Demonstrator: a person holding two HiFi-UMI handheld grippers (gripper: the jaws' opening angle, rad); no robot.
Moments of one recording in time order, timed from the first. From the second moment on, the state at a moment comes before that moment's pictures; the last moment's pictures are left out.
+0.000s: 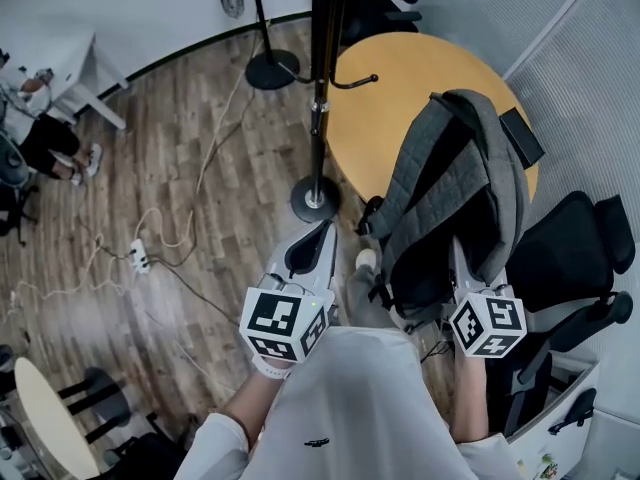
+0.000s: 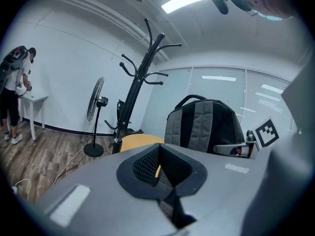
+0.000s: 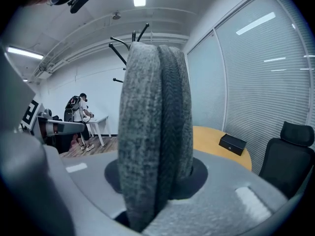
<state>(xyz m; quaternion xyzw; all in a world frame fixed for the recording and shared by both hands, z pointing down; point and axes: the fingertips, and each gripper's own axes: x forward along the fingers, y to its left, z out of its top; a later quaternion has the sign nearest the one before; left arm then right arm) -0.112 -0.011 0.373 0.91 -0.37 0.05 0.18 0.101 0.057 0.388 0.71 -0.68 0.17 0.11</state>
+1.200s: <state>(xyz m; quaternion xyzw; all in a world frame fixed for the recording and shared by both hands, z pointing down) 0.020 -0.169 0.358 0.88 -0.45 0.06 0.14 0.240 -0.153 0.393 0.65 -0.74 0.13 0.11</state>
